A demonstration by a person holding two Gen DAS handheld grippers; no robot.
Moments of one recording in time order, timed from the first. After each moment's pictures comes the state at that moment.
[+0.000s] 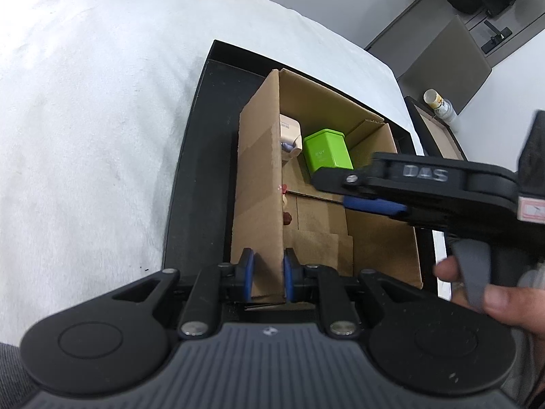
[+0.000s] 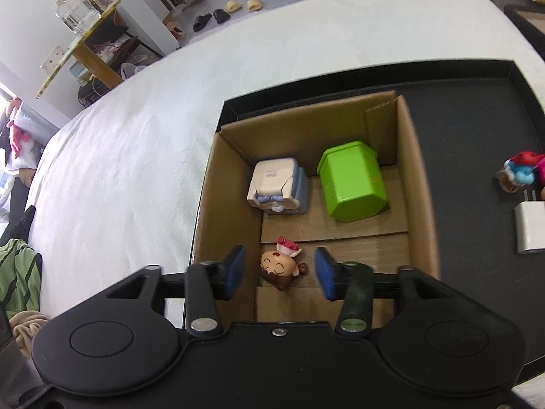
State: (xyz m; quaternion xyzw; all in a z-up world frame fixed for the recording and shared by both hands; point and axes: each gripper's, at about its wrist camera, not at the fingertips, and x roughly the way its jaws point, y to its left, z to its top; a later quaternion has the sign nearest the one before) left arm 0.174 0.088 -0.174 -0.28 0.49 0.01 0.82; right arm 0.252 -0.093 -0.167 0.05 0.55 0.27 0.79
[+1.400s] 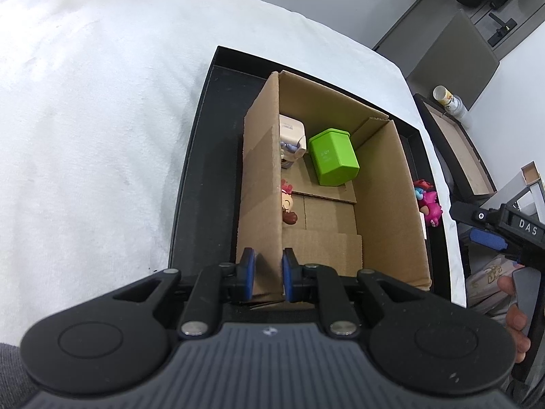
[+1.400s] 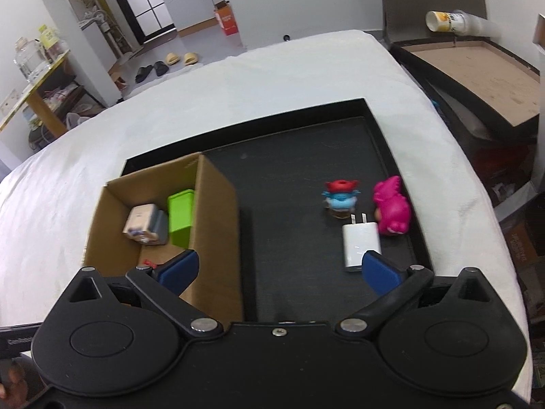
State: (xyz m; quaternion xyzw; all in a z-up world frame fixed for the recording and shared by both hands) left arm 0.174 0.078 -0.168 -0.26 0.49 0.04 0.83; right arm 0.258 -0.222 -0.152 0.03 0.49 0.17 0.86
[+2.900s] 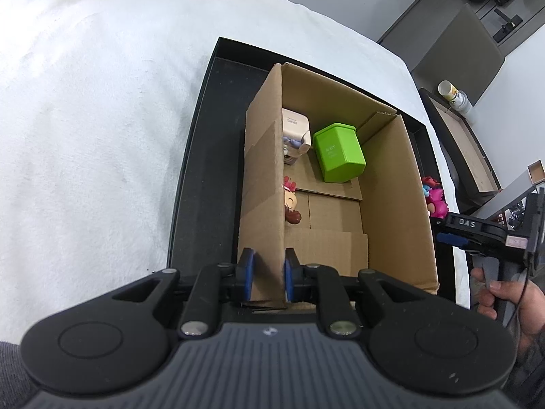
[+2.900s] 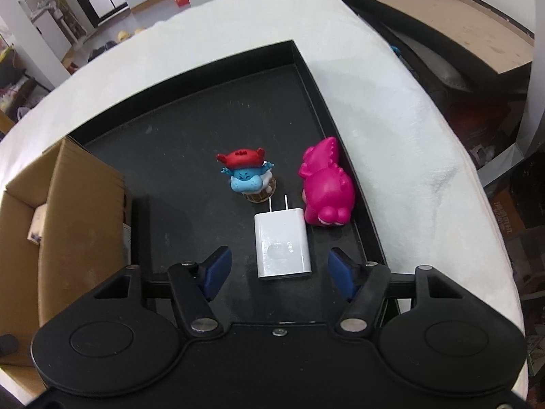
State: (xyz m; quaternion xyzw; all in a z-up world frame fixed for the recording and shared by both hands) left arm 0.182 0.078 -0.176 -0.25 0.51 0.04 0.82; right arm 0.312 -0.254 -0.229 0.03 0.54 0.11 0.83
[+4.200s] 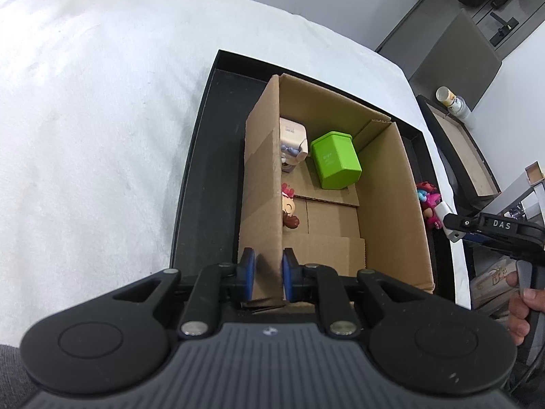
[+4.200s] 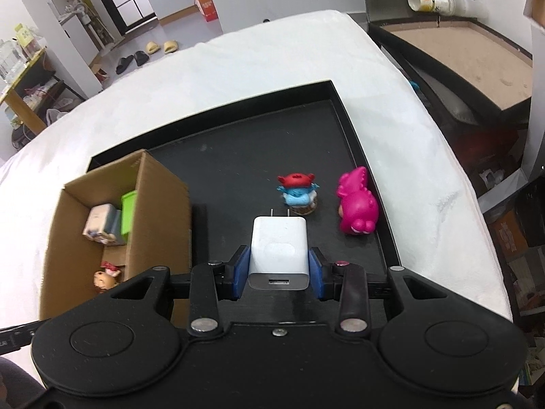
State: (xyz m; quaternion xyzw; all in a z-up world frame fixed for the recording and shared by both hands) left arm 0.175 0.077 -0.167 -0.25 0.49 0.04 0.83; right arm 0.283 -0.245 -0.168 0.03 0.51 0.15 0.84
